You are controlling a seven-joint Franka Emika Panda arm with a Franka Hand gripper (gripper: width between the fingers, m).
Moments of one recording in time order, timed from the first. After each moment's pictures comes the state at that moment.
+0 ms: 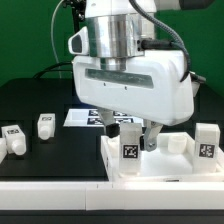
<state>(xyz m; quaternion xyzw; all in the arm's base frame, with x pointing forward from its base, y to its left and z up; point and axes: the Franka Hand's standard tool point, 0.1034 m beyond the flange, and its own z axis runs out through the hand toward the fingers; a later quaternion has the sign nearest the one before) 0.632 -0.006 0.074 -0.91 0.42 -0.02 0.05</state>
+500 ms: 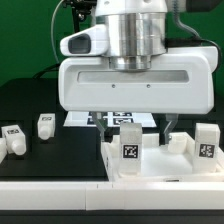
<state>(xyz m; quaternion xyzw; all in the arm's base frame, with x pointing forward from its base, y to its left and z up) 0.636 0.002 0.081 -0.99 0.12 -0.05 0.03</state>
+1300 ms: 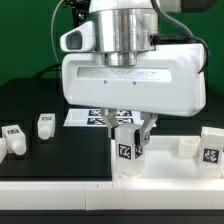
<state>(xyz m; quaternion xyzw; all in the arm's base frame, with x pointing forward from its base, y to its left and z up) 0.637 -0.007 0.079 -0.91 0.41 -0.05 0.04</state>
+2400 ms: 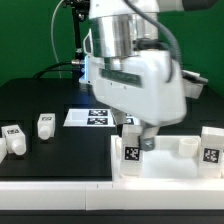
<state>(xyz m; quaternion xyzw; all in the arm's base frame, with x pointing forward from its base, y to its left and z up) 0.628 0.002 0.072 -0.88 0.47 -0.02 0.07</state>
